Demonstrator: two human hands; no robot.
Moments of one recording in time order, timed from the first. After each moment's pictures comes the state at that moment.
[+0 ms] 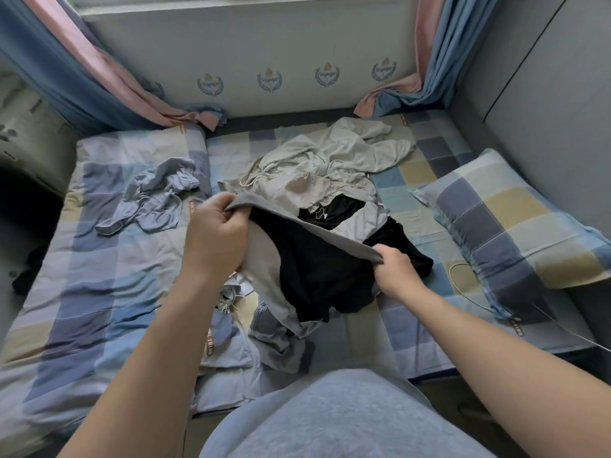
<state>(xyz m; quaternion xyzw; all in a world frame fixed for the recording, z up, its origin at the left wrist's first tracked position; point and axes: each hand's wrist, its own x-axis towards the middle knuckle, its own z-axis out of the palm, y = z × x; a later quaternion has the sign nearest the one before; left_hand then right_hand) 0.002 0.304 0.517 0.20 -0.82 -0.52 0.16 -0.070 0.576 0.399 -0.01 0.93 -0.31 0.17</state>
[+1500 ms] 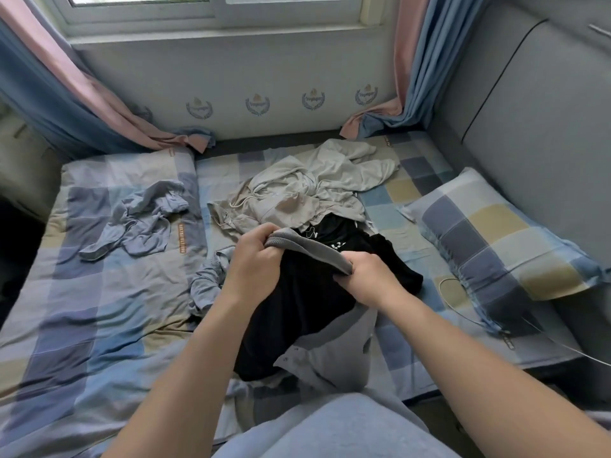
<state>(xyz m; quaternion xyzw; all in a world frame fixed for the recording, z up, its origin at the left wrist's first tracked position) -0.020 0.334 0.496 0.09 -0.81 -0.58 0.08 -0.074 0.539 0.448 -0.13 0.94 -0.27 0.17</state>
